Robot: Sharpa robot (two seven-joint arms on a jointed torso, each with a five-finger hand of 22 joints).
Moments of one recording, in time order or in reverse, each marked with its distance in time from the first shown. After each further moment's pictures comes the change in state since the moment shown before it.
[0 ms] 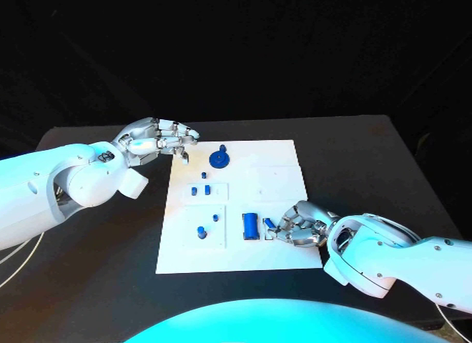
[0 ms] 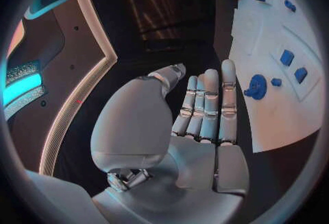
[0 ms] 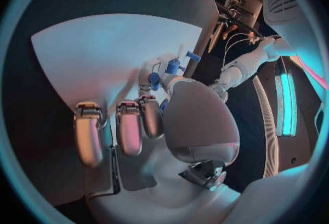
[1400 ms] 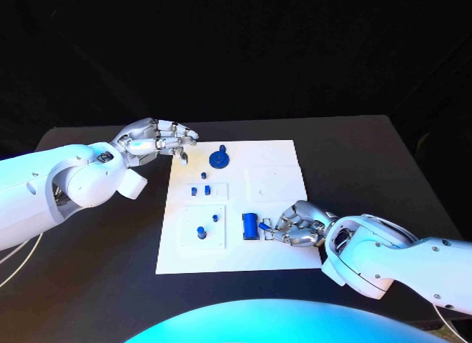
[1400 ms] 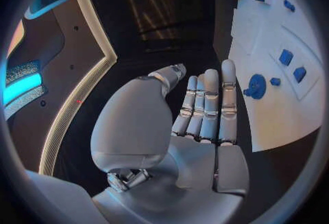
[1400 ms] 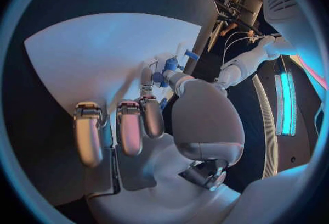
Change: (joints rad) left arm 0.000 -0.004 -0.001 0.001 0.000 0.002 -0.002; left_hand 0.000 0.000 0.005 0.000 0.000 0.000 0.000 0.000 0.000 0.000 0.000 0.000 -0.002 0.000 0.000 0.000 -0.001 0.000 0.000 0.000 0.005 0.003; right arm 0.000 0.009 -0.001 0.006 0.001 -0.024 -0.005; right_hand -0.155 -0.094 0.024 -0.066 0.049 0.014 -0.010 0.018 -0.025 0.000 0.000 0.000 0.000 0.000 0.000 0.000 0.000 0.000 0.000 0.000 0.000 0.000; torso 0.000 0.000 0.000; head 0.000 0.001
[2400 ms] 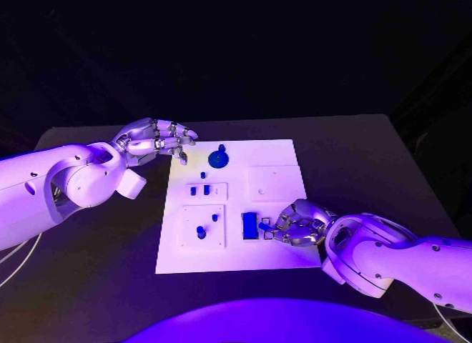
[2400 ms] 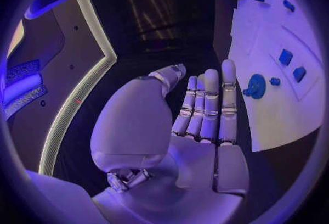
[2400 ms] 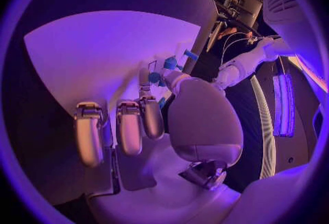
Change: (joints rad) left arm 0.000 0.001 -0.001 -0.001 0.000 0.000 0.000; left_hand 0.000 0.000 0.000 0.000 0.000 0.000 0.000 0.000 0.000 0.000 0.000 0.000 -0.001 0.000 0.000 0.000 -0.001 0.000 0.000 0.000 0.000 0.000; right arm 0.000 -0.004 0.000 0.000 -0.011 0.000 0.017; right_hand 0.102 0.036 0.045 -0.044 -0.008 -0.013 0.005 0.018 -0.015 0.000 -0.007 0.016 0.000 -0.004 -0.004 0.004 0.001 0.000 0.000 -0.007 0.000 0.001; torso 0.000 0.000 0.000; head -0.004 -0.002
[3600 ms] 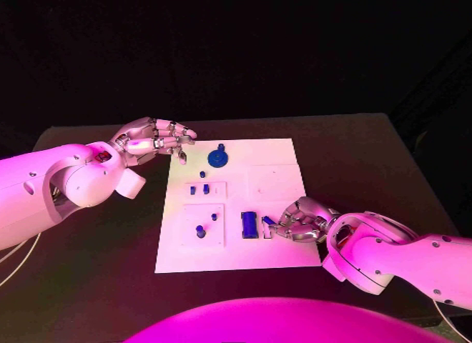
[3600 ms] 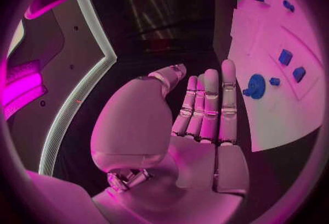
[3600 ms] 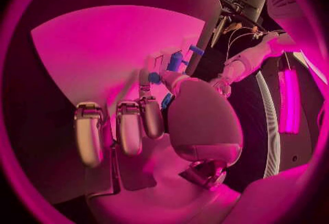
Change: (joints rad) left arm 0.000 0.001 -0.001 -0.001 0.000 0.001 0.000; left_hand 0.000 0.000 0.007 -0.001 0.000 0.000 0.000 0.000 0.000 0.000 0.000 0.000 -0.001 0.000 0.000 0.000 0.000 0.000 0.000 0.000 -0.001 0.002; right arm 0.001 -0.004 0.001 -0.006 0.022 -0.028 -0.039; right_hand -0.013 0.026 0.014 0.014 -0.019 0.000 0.000 0.007 -0.004 0.000 0.000 0.000 0.000 0.000 0.000 0.000 0.000 0.000 0.000 0.000 0.000 0.000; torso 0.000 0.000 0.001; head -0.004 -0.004
